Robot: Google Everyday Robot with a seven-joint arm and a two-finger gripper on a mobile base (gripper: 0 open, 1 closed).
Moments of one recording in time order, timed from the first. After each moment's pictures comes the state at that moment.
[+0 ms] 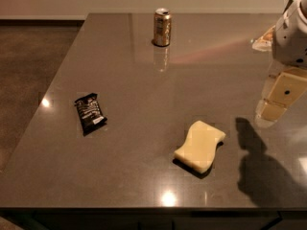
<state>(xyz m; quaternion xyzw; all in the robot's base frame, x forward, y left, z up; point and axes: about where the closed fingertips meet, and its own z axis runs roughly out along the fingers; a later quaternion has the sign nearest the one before) 0.438 -0.217 0.976 -0.60 0.78 -0.03 0.16</state>
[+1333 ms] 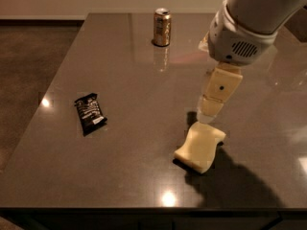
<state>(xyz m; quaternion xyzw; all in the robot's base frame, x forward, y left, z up) 0.455 -0.118 0.968 -0.64 0.75 0.01 0.17</state>
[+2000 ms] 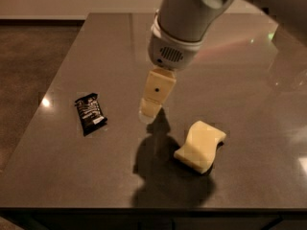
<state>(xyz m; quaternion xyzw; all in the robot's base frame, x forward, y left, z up) 0.472 -0.024 0.947 -0.60 0.78 0.04 0.16</state>
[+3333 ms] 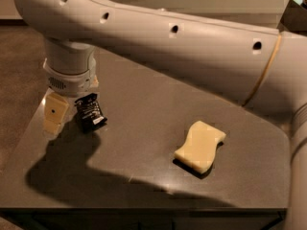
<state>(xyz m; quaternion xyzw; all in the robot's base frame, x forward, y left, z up) 0.492 0.173 0.869 -0.56 0.82 0.08 0.12</state>
